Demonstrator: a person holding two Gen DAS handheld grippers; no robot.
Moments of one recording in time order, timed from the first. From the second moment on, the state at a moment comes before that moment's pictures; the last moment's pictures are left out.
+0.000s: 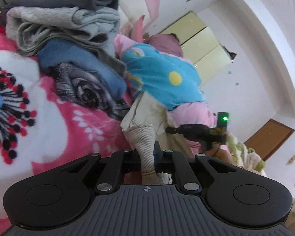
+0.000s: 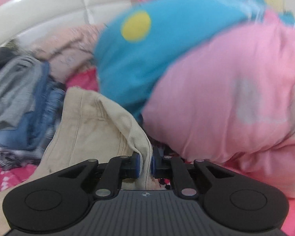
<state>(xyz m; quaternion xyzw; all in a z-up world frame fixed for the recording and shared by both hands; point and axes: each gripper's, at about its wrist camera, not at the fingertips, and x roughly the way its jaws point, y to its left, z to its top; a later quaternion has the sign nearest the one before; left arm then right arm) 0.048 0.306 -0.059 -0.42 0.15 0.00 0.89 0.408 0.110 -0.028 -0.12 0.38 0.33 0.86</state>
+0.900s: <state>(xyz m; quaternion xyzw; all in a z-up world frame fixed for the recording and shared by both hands) 0.059 0.315 -0.084 -0.44 0.21 0.05 0.87 0.256 0.148 -0.031 -0.27 0.27 0.43 0.82</state>
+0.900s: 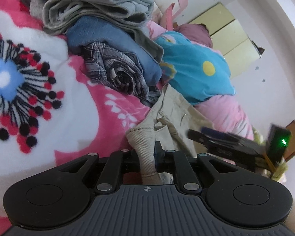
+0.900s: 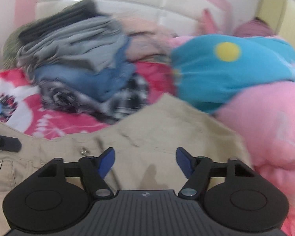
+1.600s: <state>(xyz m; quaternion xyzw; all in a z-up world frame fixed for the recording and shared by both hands) 0.060 0.323 -0.086 -0.44 0.21 0.04 0.87 0.255 0.181 -0.048 -0.18 0.28 0.44 0.83</state>
